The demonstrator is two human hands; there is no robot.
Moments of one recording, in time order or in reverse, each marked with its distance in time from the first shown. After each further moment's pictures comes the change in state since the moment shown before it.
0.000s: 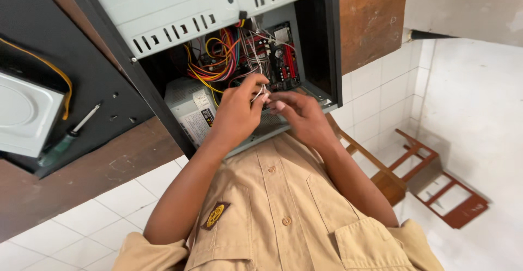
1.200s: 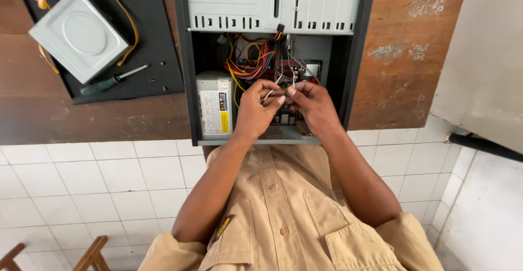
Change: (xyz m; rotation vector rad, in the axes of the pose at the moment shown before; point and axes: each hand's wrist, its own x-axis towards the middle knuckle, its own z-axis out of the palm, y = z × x) left_hand -0.001 -0.026 0.080 -0.532 0.563 -0.247; right_hand 0.075 0.044 -0.032 0.310 -0.171 0.037
